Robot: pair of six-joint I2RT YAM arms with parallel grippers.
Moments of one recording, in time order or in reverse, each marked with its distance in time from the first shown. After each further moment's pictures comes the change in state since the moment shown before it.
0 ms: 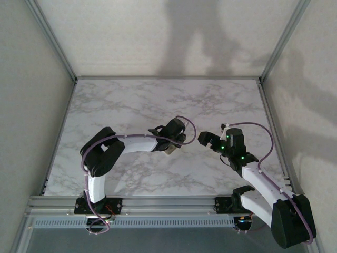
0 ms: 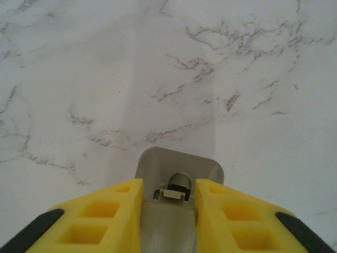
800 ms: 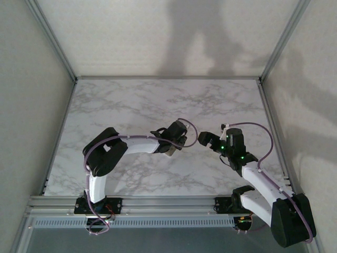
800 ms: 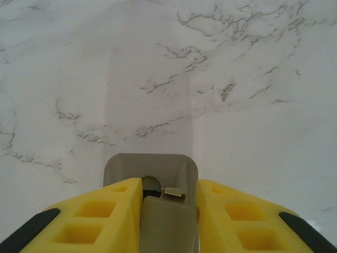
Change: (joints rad) left arm -0.023 0.026 -0.002 0.011 -0.026 0.018; right arm -0.001 0.009 0.000 0.000 0.000 0.003
